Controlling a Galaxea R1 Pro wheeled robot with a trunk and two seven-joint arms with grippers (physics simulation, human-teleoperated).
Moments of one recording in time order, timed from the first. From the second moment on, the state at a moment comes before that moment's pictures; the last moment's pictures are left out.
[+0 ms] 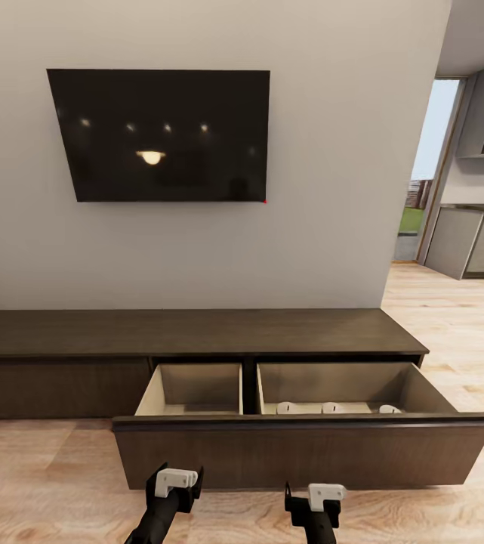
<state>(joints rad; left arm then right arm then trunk) -0.18 -0.03 -0.24 -0.76 0.15 -0.30 0.00 -0.42 0.13 0.34 -0.15 -0.19 -0.56 -0.29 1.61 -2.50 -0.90</state>
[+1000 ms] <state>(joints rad) -0.18 -0.03 -0.24 -0.75 0.15 -0.31 0.01 -0.43 0.14 0.34 -0.23 -0.19 -0.54 -0.30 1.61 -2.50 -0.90</state>
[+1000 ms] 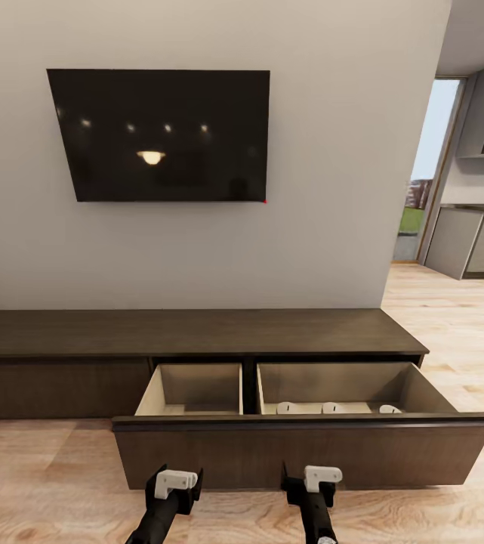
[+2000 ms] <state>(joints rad) -0.18 -0.03 -0.24 -0.75 0.14 -0.31 0.01 -0.43 0.13 0.34 -0.24 -0.19 -0.47 -0.29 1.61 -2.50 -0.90</state>
